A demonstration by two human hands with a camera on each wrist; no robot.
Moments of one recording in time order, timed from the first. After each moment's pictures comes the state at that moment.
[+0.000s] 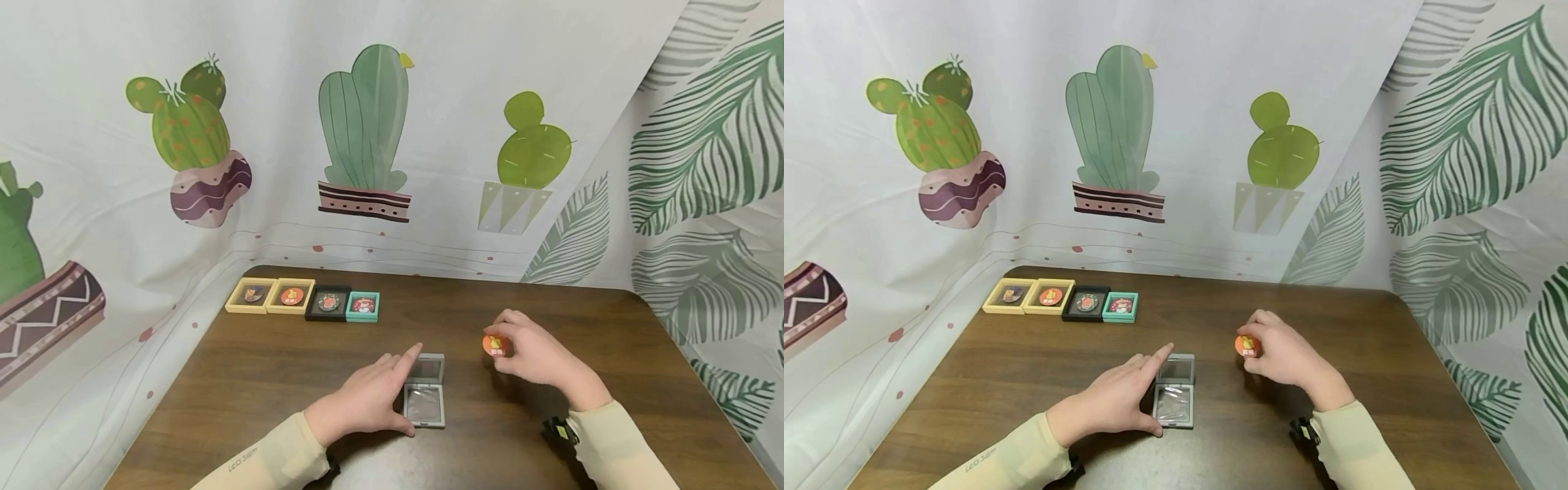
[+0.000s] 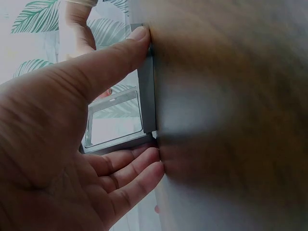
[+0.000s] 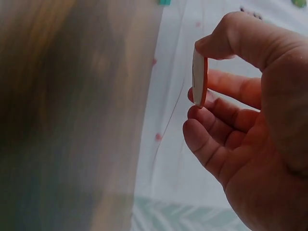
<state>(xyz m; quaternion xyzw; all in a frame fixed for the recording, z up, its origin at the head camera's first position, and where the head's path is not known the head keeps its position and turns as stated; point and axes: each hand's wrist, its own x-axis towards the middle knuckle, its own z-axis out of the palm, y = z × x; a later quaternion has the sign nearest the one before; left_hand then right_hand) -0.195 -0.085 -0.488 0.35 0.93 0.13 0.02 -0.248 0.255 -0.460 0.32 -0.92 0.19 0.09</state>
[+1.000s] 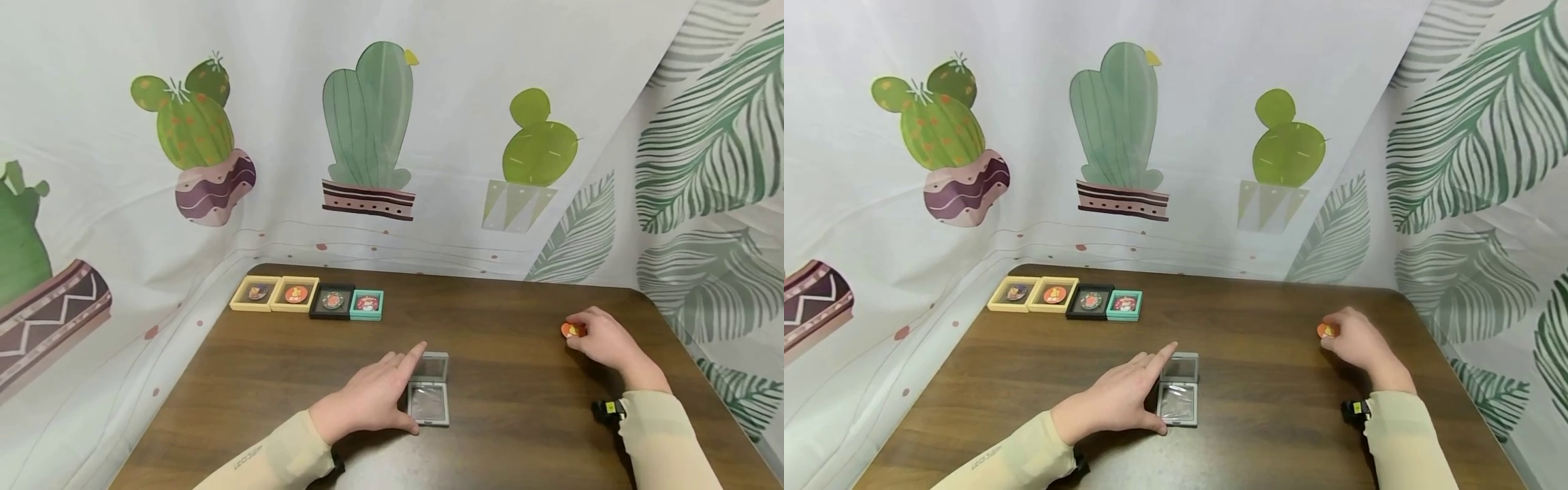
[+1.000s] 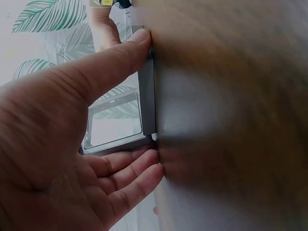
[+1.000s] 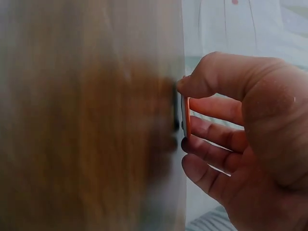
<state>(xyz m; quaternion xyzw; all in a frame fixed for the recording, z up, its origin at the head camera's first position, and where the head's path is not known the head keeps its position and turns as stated) -0.195 -0.085 -0.488 0.35 0.93 0.13 0.02 -0.278 0.392 -0.494 0.13 -0.97 0.17 0.05</state>
